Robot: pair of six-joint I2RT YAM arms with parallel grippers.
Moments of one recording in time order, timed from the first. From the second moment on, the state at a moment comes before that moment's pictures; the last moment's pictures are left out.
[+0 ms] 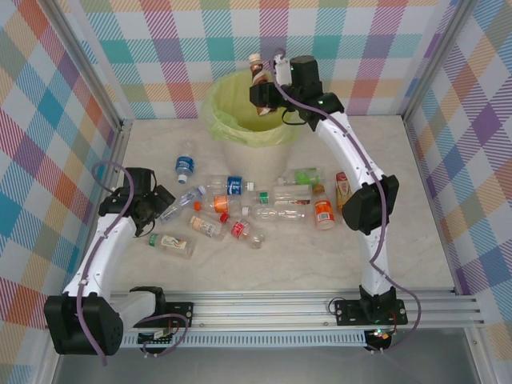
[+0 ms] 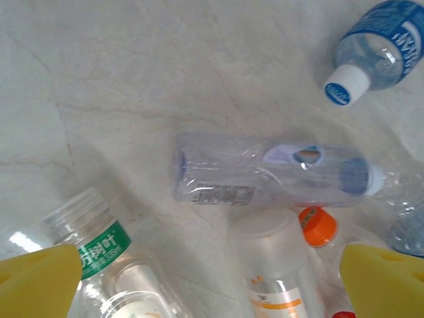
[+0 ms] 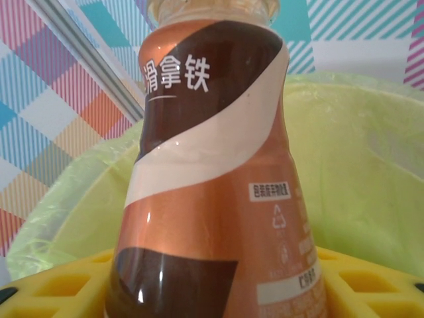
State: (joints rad) left arm -0.01 1.10 0.90 -0.88 -0.16 -0.82; right arm 0.44 2.19 2.40 -0.61 -0.34 0.25
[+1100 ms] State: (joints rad) left arm -0.02 0.97 0.74 -1.06 0.04 -1.12; right arm 0.44 1.30 1.30 -0.27 -0.19 0.18
